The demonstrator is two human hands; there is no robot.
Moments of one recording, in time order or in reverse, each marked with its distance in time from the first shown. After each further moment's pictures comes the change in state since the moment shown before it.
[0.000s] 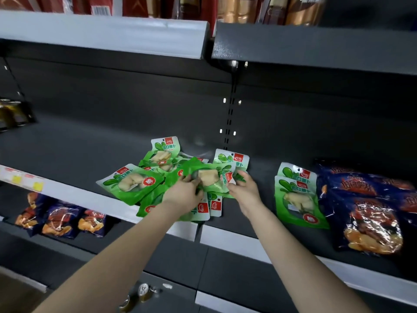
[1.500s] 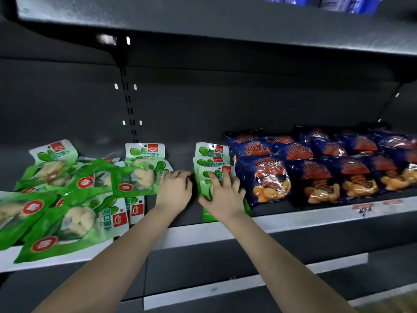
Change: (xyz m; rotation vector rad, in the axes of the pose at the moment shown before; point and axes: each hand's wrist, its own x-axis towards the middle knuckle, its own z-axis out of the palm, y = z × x) left_hand 0.033 0.150 0.074 -0.248 0.243 0.337; right_hand -0.060 0.017 -0.130 -1.359 0.299 -0.079
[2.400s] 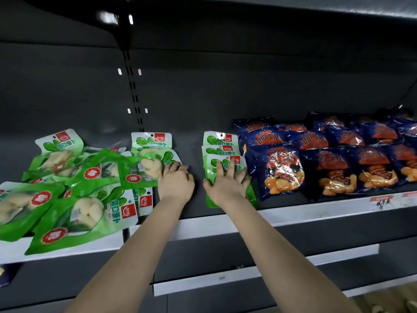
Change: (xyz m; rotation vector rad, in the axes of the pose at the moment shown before) left_hand 0.003 -0.017 0.007 0.126 -0.057 -0.192; right_hand 0.022 -0.020 0.011 -0.041 -0.159 0.155
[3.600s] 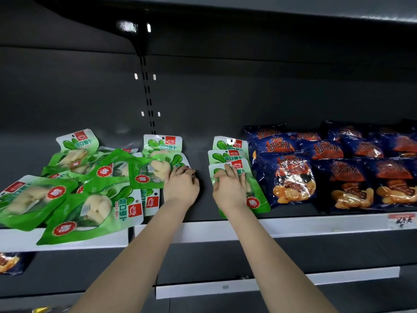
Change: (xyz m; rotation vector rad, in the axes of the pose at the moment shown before) left_hand 0.000 -0.005 -0.001 0.003 0.040 0.027; right_hand 0.004 -0.004 0.005 0.204 0.239 -0.224
